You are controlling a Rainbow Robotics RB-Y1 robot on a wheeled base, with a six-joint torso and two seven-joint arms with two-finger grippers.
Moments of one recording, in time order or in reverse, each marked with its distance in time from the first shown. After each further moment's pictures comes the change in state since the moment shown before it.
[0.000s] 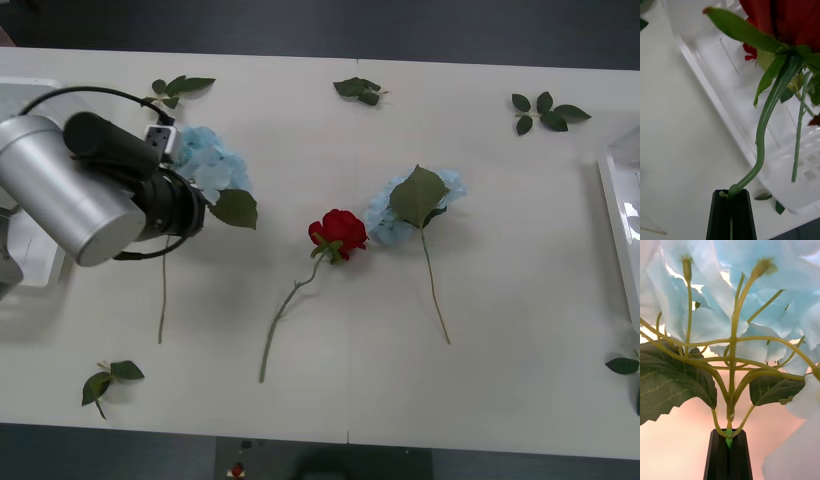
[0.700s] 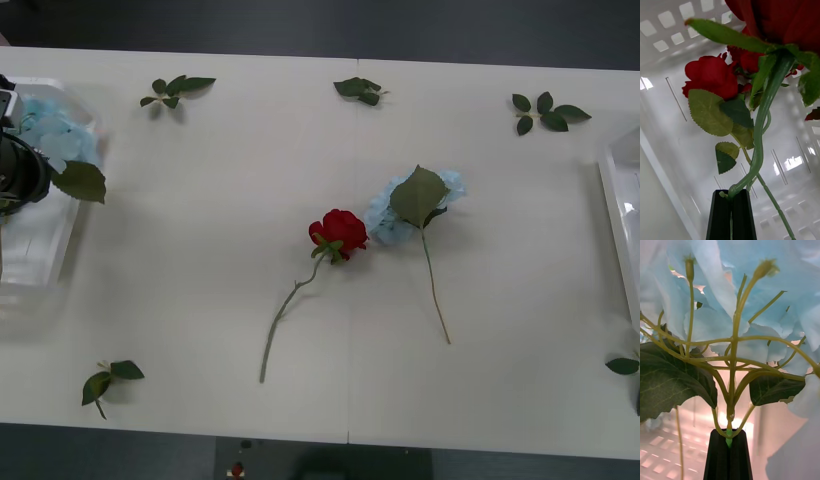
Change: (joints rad) right arm 0.000 -0.058 0.031 0.433 0.037 -0.470 0.312; left arm 0.000 0.250 0.142 0.338 0.049 -0.081 -0.234
